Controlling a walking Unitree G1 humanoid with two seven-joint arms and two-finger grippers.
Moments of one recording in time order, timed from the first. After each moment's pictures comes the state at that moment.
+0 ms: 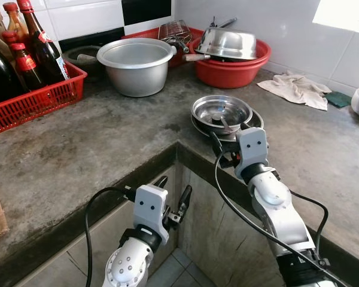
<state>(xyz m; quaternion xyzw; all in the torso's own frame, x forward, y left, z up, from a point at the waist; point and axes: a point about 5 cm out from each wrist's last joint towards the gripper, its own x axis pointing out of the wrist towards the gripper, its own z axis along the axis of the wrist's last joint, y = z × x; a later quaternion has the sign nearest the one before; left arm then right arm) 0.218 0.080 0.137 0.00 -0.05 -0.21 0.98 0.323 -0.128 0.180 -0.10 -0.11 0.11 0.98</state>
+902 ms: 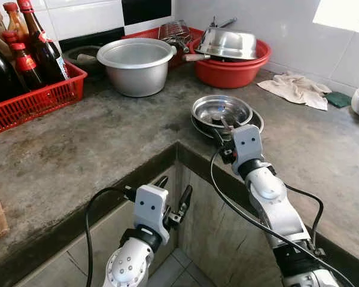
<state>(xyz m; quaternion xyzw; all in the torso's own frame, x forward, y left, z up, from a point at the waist) 0.217 0.080 0.137 0.00 -0.05 -0.21 0.98 0.333 -0.124 0.184 -0.11 -0.12 0.11 0.98</state>
